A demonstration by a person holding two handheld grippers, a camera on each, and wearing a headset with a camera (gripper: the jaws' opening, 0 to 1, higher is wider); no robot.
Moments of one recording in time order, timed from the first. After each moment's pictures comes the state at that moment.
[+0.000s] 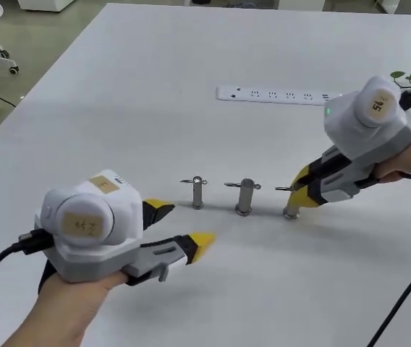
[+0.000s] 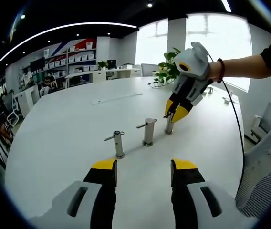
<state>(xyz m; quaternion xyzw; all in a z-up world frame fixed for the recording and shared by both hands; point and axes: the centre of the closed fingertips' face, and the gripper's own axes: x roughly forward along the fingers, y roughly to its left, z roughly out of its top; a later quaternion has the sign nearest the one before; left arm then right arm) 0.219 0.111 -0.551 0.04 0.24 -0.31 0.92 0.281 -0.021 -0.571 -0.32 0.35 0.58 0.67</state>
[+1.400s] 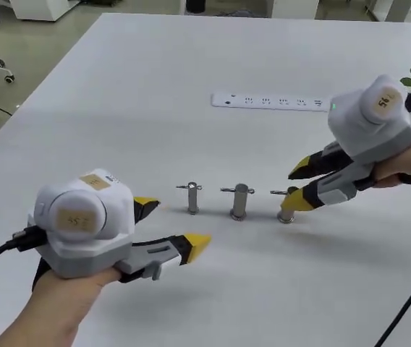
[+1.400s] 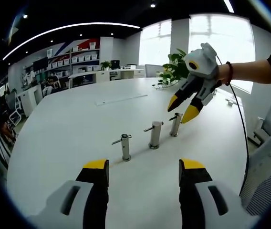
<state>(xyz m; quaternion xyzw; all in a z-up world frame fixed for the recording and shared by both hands) 0.230 0.120 -0.542 0.04 0.24 -0.30 0.92 0.285 -0.023 -0.549 -0.26 0.33 0.55 0.72</state>
